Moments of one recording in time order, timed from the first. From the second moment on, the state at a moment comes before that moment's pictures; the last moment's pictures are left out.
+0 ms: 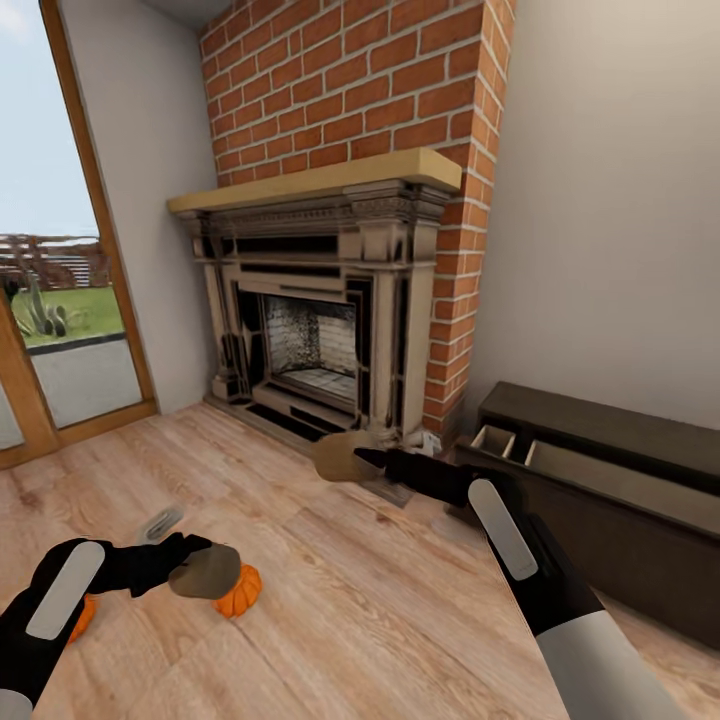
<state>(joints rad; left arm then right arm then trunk) -0.45 0.31 0.12 -1.08 0.95 0.98 0.18 -0.63 -0.01 0.23 -1.26 -0.81 0.76 0.21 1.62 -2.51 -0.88</state>
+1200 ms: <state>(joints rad) -0.45 0.31 0.12 -1.08 0.95 0.98 0.18 -0.63 -0.01 0.23 -1.22 -0.81 0.76 0.21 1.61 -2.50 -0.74</state>
